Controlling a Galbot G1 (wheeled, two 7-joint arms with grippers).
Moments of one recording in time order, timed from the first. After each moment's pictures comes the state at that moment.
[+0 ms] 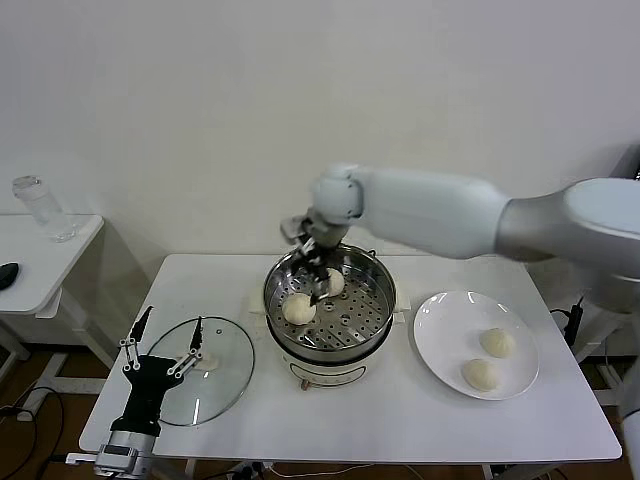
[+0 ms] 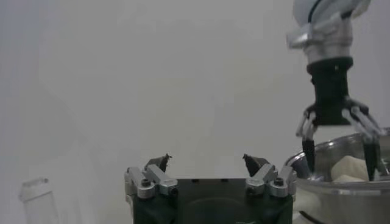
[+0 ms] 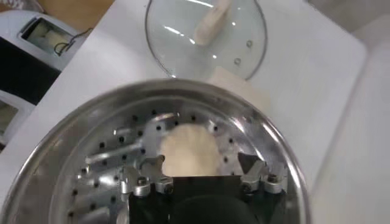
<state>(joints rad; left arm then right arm) 1.64 -1.40 -0.67 -2.12 0.08 -0.23 0.04 0.66 1.16 -1.30 1.24 0.42 -0.22 -1.14</state>
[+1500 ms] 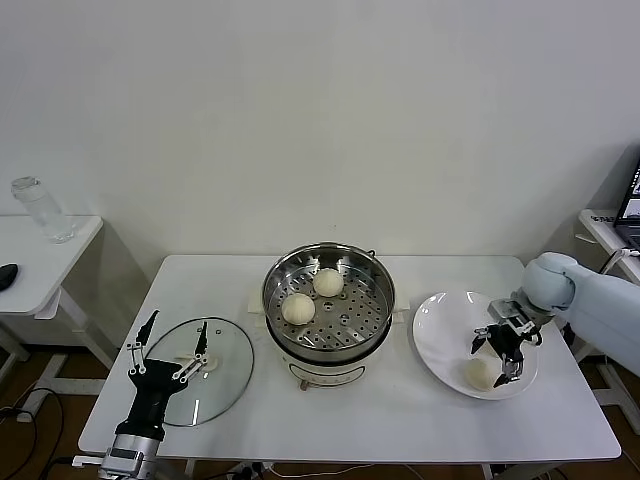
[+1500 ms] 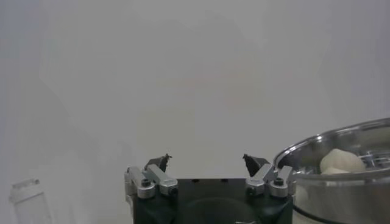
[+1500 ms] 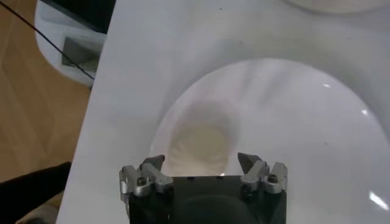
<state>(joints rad) 1.65 -1.39 -0.66 -2.11 0.11 -0.23 0.04 0.07 0.57 -0.98 1.24 0.01 0.03 -1.22</state>
